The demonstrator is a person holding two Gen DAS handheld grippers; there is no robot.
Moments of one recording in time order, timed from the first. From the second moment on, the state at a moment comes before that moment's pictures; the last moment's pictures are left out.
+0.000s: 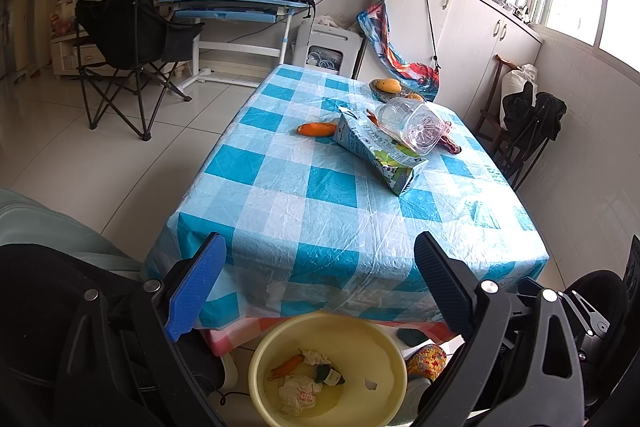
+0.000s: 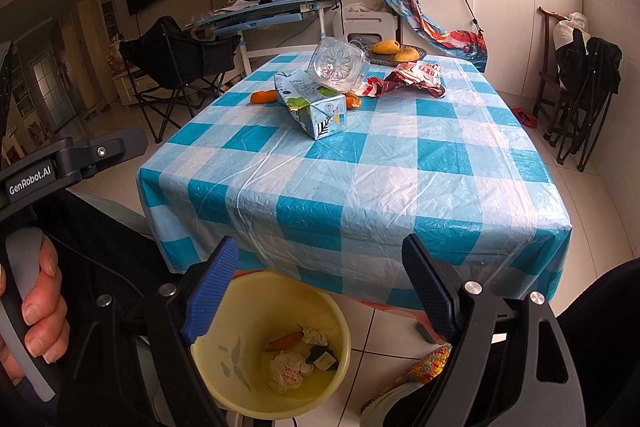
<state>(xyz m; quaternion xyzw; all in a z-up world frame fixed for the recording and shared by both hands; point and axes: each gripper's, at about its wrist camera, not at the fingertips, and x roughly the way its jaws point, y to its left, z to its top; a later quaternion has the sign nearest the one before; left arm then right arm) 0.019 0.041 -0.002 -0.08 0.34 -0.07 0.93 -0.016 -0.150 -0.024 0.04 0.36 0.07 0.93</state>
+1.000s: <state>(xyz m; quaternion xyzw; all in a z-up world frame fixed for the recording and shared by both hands) 0.056 0.037 0.004 -0.10 0.35 -0.08 0.93 0.013 -0.168 -0.006 0.09 0.35 0.09 0.93</state>
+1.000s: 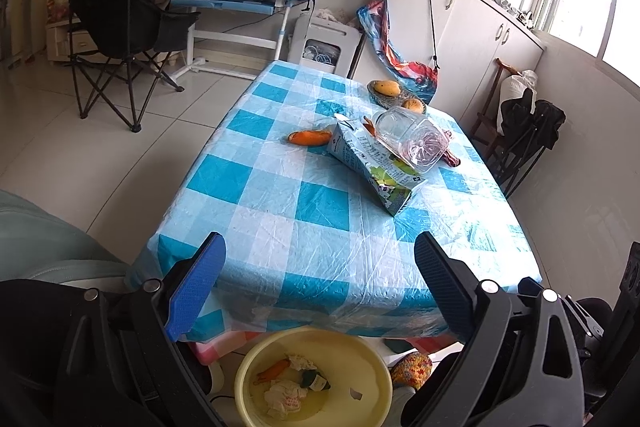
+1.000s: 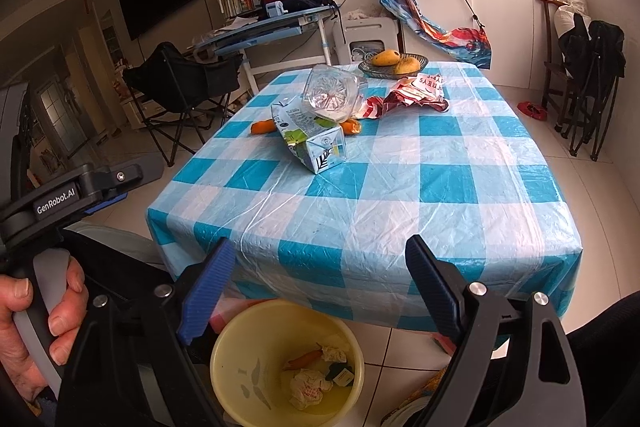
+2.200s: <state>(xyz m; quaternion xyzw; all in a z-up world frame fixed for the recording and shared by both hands) 0.133 0.016 -0.029 -0.10 0.41 -0.04 0.90 0.199 -0.199 -0.007 0.19 0.43 0.11 0.88</state>
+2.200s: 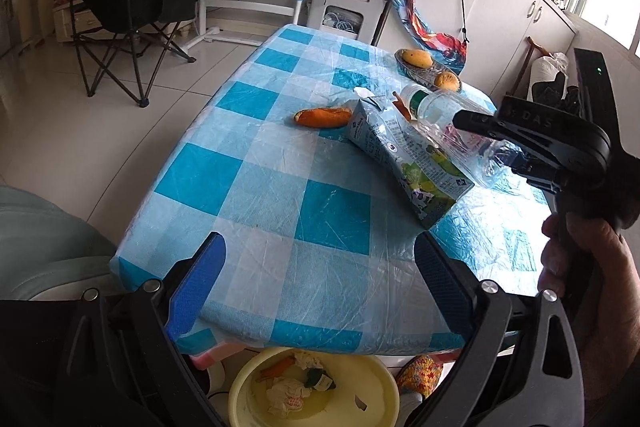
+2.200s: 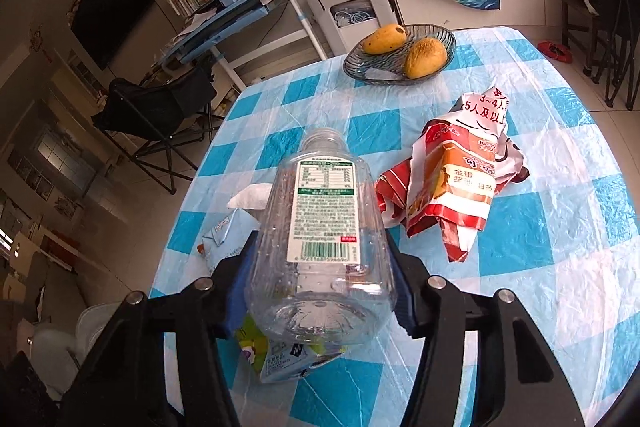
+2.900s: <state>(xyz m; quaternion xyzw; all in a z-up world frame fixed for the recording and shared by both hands) 0.248 -0.072 -0.048 -0.09 0.46 0.01 0.88 0.133 -0.243 -0.027 0.09 0.44 0.08 0.89</state>
